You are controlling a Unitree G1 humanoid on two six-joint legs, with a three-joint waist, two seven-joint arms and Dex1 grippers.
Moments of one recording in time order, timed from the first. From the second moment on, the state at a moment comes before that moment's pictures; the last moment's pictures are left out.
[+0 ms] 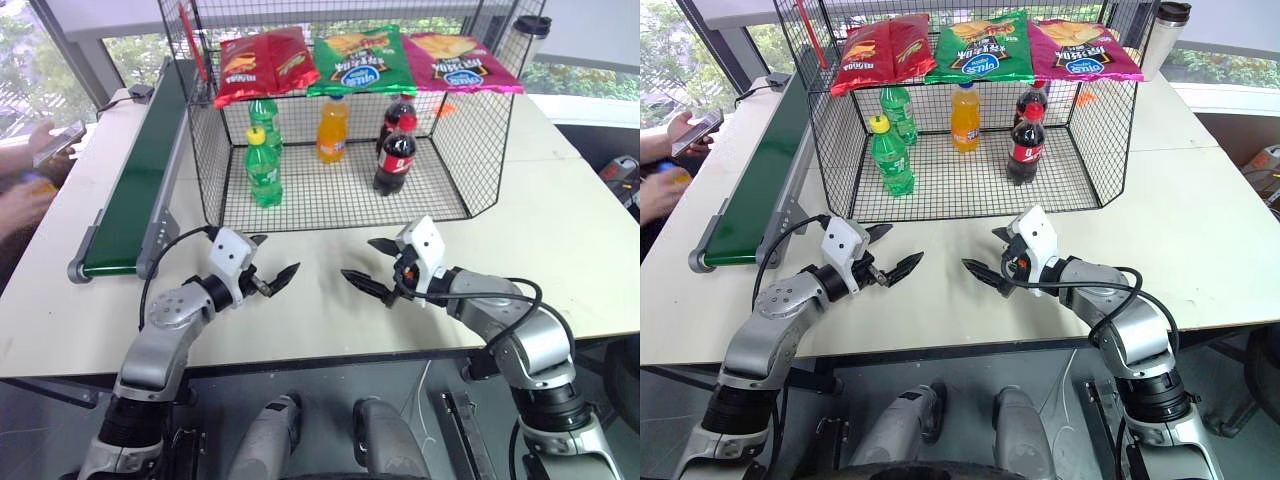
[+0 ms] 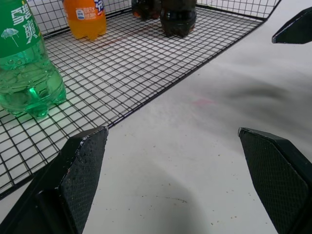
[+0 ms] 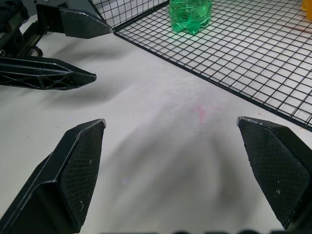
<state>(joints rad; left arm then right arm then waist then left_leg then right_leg) -0.18 0.39 -0.03 -0.26 -0.22 0.37 -0.59 -0.29 -0.47 0.07 -0.37 0.40 0.71 0.63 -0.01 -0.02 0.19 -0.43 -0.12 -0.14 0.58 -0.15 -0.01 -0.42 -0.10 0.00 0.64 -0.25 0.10</state>
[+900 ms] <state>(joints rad) -0.16 0.39 -0.04 -0.25 -0.20 0.34 -0.58 -0.30 -0.47 0.07 -0.37 0.40 0.71 0.63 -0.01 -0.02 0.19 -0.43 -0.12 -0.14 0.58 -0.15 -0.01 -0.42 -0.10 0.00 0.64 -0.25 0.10</state>
